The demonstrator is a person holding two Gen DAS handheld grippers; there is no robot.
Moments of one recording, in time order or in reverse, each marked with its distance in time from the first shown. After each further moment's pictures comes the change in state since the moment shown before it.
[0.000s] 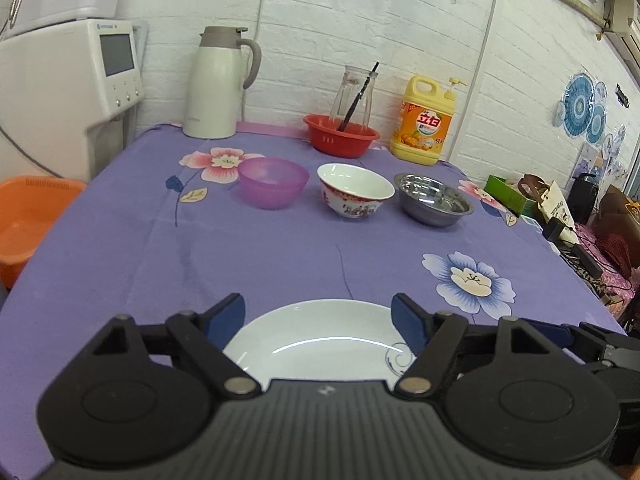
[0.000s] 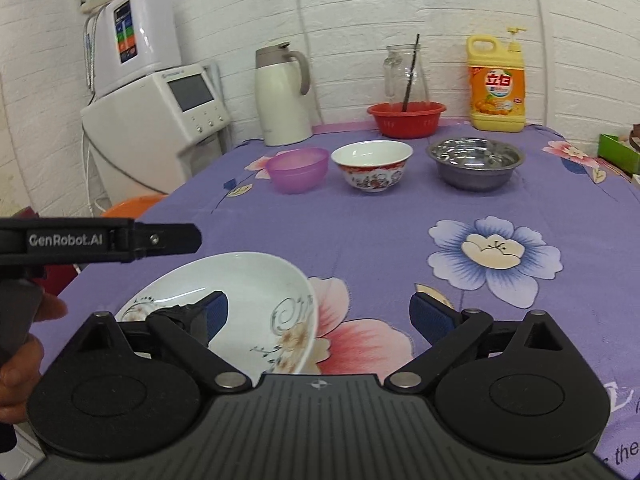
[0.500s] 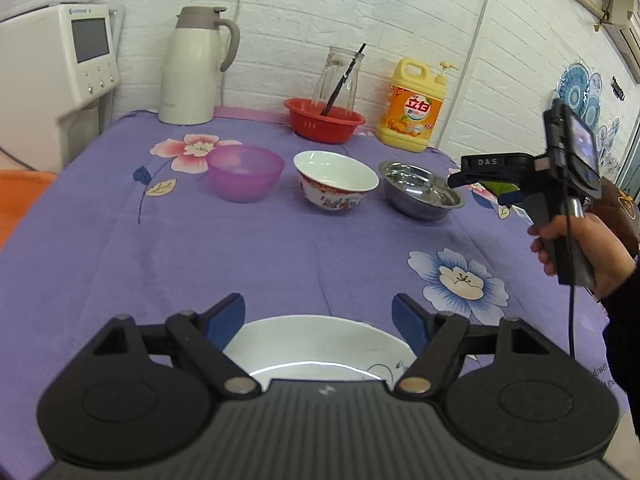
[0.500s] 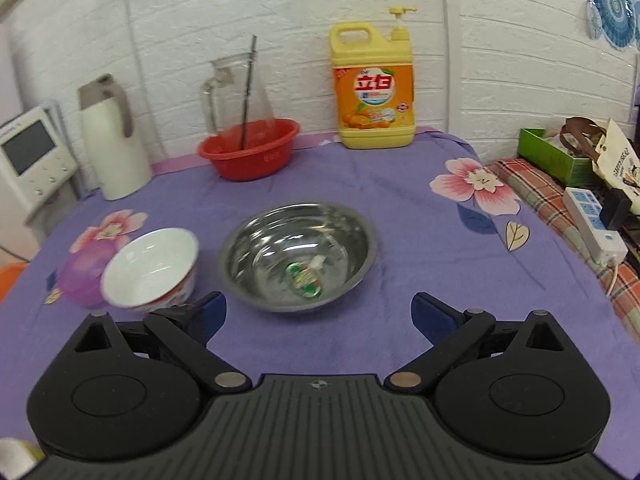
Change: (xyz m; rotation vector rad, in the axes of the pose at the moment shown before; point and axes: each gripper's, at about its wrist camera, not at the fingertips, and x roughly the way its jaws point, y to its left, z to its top) left arm 0.033 -0.008 0.012 -0.005 0.049 -0.030; right arm 0.140 -0.163 0.139 0.085 0.116 -0.301
